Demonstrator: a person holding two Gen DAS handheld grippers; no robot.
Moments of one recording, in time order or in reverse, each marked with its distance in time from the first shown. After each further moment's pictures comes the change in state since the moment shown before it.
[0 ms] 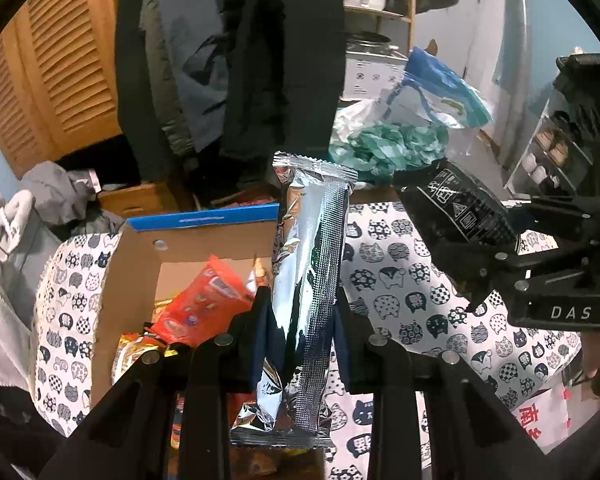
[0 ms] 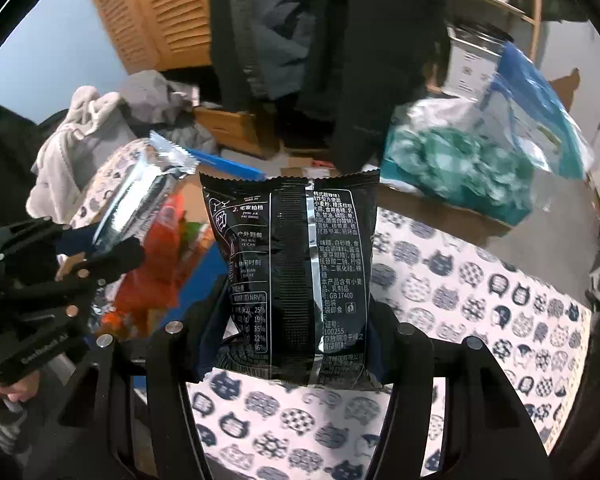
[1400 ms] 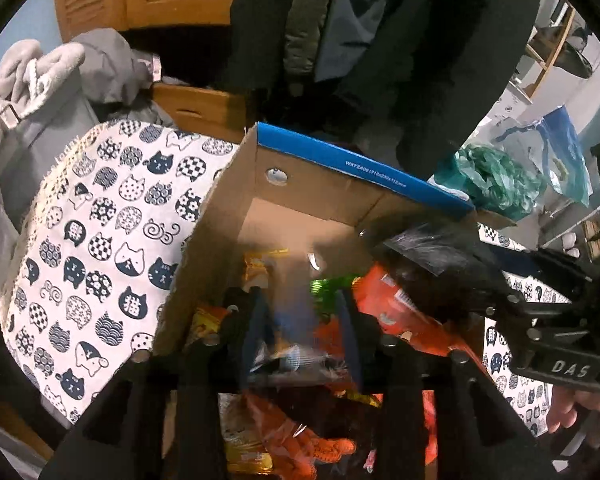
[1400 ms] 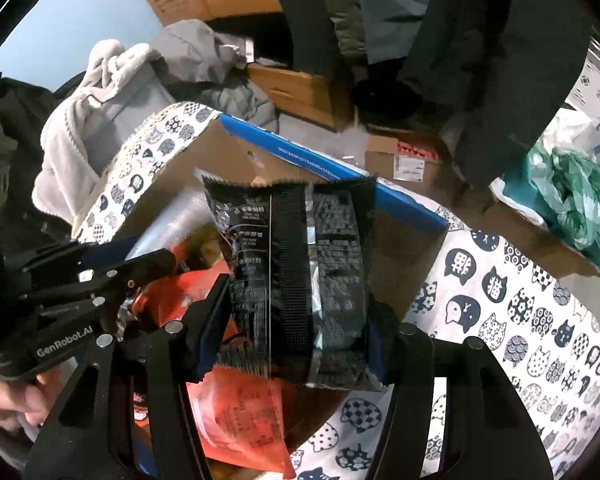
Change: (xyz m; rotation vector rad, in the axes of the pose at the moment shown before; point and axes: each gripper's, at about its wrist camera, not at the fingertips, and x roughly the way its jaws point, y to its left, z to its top) left arm 0.067 0.154 -0.022 -0.366 0.157 0.027; right arm 0.138 0.101 0.069 -0.065 0.147 0.140
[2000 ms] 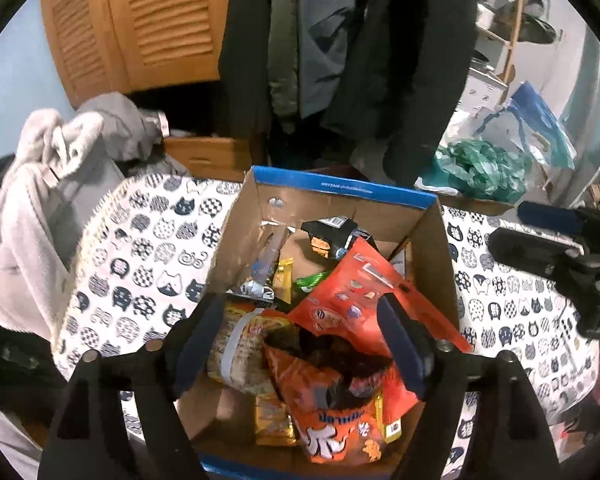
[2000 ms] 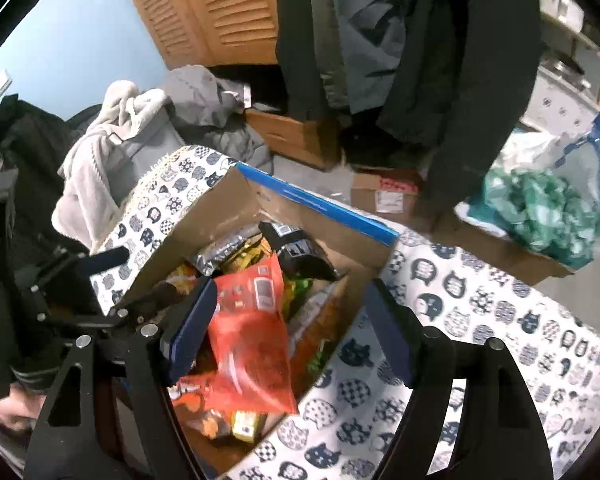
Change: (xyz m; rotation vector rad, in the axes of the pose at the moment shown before) left arm -0.067 -0.028 -0.025 0.160 -0.124 0.096; right arm -0.088 0.017 -0.026 0.007 -0.162 -0.058
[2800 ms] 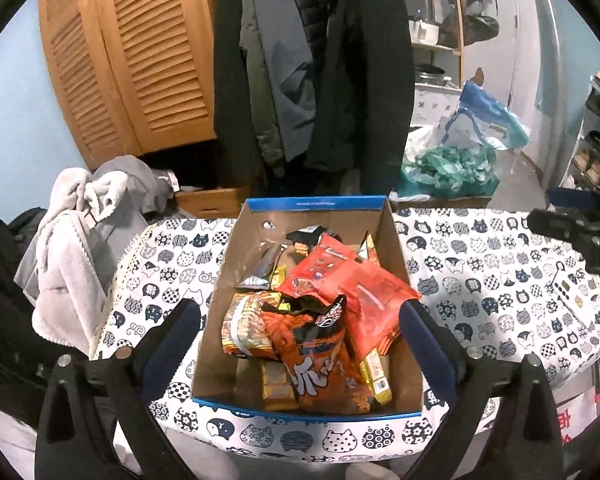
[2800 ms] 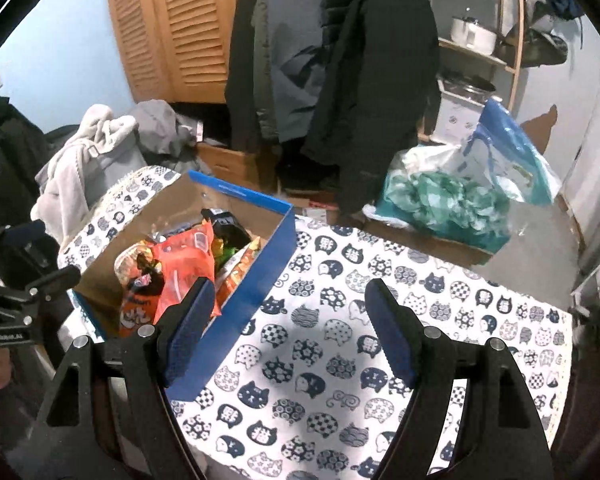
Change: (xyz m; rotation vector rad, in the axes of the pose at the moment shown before) left arm -0.089 -0.035 -0.055 0.119 -0.186 0.046; right arm -0.106 -0.030 -0.091 0.008 -0.167 -0.194
